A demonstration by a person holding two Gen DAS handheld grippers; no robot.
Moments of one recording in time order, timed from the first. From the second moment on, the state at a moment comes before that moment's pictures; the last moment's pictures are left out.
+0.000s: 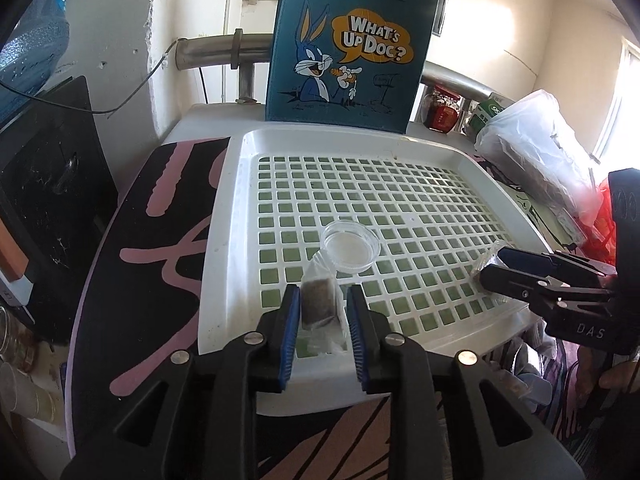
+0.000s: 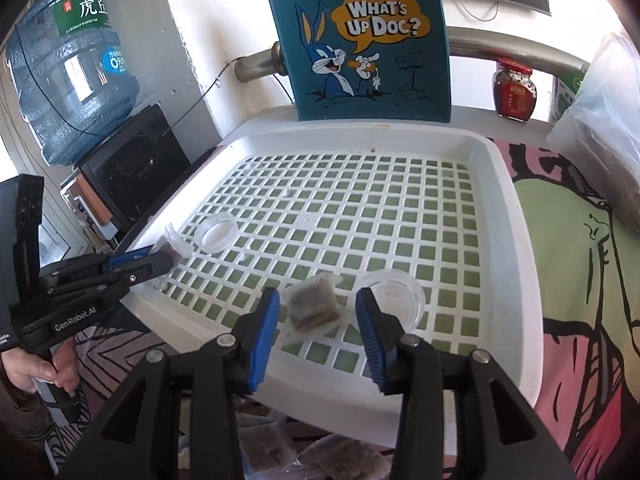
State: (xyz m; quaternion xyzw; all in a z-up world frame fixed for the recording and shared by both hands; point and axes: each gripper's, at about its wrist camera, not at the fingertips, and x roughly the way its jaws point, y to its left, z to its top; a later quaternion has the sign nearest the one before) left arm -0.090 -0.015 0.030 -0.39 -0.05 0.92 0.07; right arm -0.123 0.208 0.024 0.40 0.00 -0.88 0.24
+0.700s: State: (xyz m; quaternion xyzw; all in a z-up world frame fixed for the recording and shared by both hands) left arm -0.001 0.014 0.049 -0.34 0.00 0.93 0.14; right arm -0.032 0.270 0.062 0.34 -0.02 -0.91 0.25
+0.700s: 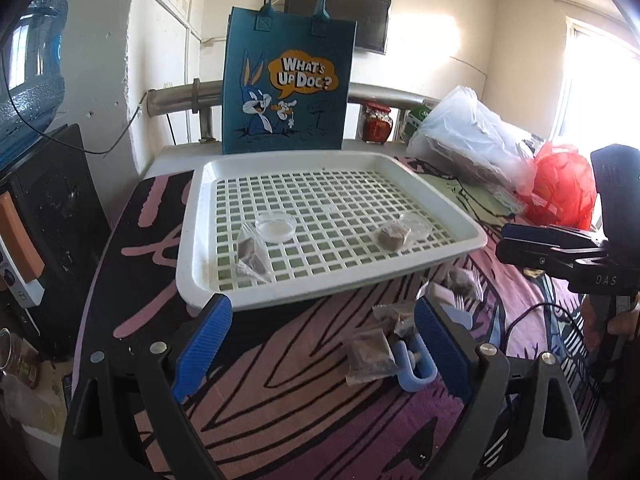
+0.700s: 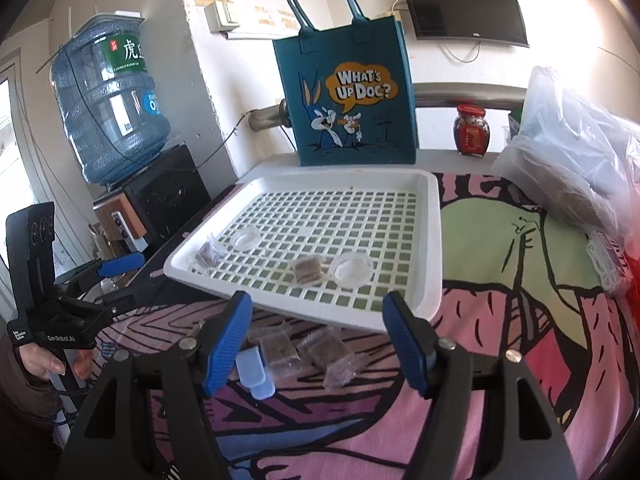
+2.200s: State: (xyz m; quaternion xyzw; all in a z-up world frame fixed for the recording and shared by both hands) left arm 0.004 0.037 0.026 -0.39 0.00 0.90 0.18; right arm -0.022 0.244 0.034 0.37 0.02 -0.89 0.27
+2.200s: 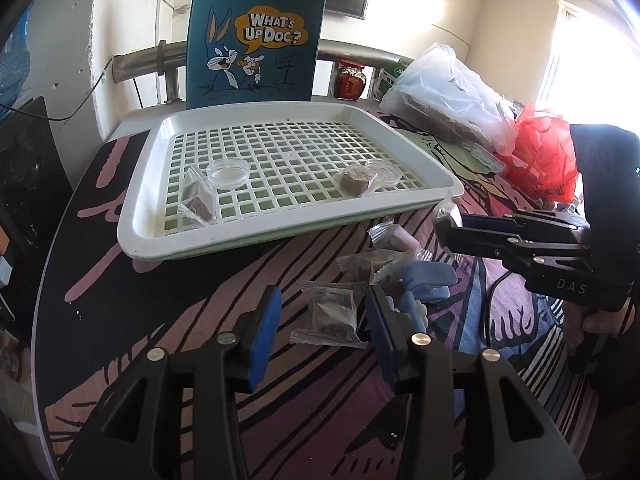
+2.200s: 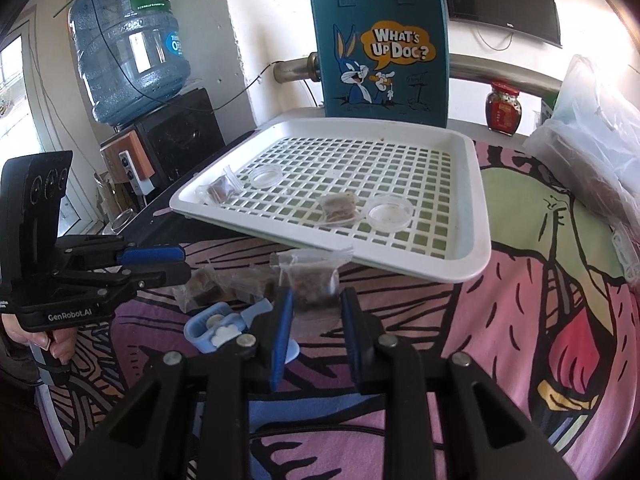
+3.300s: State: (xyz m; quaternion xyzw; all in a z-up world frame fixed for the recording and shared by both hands) left arm 0.014 0.032 0.048 -0.30 0.02 0.94 0.15; right arm -0.013 0.244 0.041 0.32 0.00 -0.91 0.25
